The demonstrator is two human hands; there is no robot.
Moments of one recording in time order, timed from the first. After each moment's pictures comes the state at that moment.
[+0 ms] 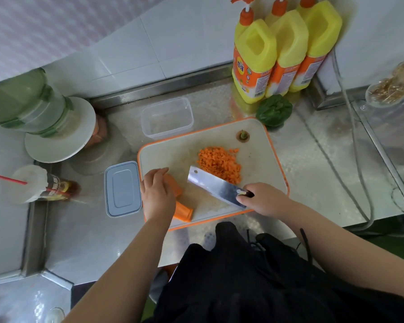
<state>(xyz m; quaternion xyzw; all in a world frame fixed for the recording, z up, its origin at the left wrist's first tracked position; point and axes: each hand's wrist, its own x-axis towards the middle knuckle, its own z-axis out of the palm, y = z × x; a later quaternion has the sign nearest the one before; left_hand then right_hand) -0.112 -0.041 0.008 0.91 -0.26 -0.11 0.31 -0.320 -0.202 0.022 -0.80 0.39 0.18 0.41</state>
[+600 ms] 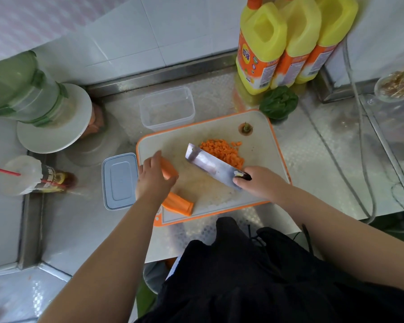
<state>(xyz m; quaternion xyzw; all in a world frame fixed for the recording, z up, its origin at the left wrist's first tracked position) -0.070 -0.052 0.004 0.92 -0.30 -0.22 0.13 -0.295 -0.215 0.026 -0.81 0.40 0.18 0.38</state>
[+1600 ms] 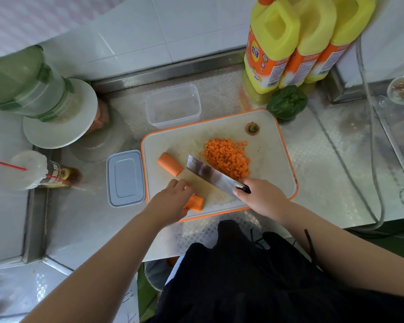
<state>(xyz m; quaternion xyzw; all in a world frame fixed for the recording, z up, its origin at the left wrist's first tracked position) -0.094 -0.020 -0.001 0.74 -0.64 -0.20 -0.07 -0.301 -0.186 0.021 -0.82 0.40 0.18 0.38</state>
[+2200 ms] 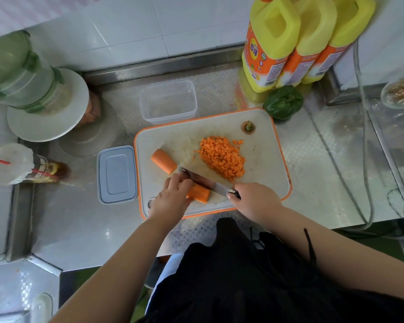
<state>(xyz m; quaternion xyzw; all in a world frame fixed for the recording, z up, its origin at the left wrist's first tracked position) -0.125 -0.022 -0.010 0.83 -0.51 -0.18 0.07 -0.297 -0.176 0.033 -0.86 0.35 0.23 0.28</state>
